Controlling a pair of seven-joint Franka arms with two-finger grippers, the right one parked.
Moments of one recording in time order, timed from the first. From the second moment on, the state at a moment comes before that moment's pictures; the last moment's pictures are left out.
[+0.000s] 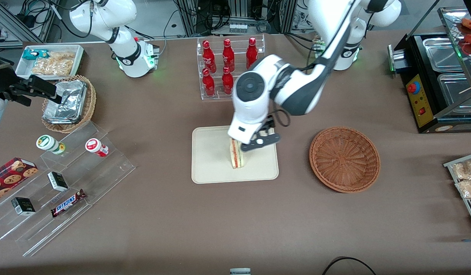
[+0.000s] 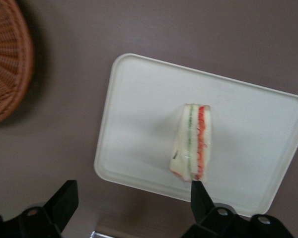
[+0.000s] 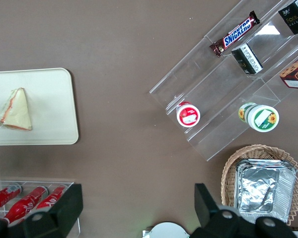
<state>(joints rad) -0.66 0.51 -0.04 -1.35 0.00 1.75 -1.01</state>
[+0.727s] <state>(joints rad) -0.37 0.33 -0.04 -1.54 0.00 1.64 -0.70</state>
